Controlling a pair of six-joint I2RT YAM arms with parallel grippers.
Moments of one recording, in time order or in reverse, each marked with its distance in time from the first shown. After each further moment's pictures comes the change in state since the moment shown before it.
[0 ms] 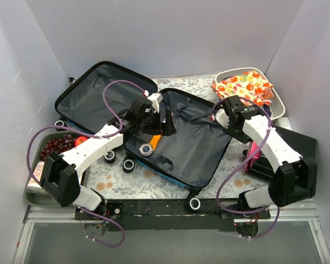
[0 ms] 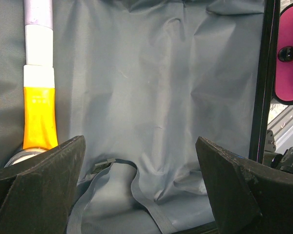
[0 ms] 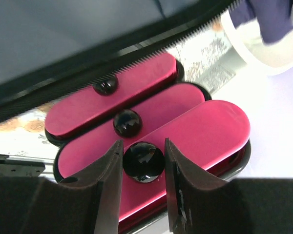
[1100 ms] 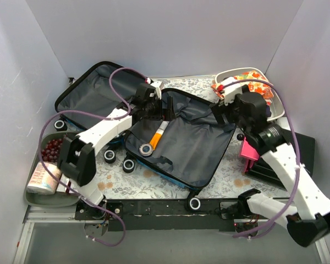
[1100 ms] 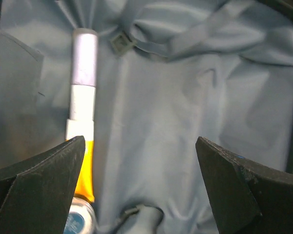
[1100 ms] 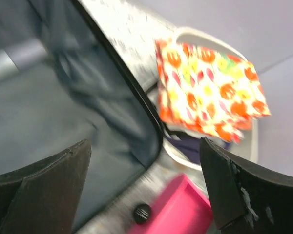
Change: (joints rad) left arm 0.075 0.200 0.196 -0.002 -0.031 0.069; right arm 0.177 -0.340 0.029 0.502 -0.195 0.266
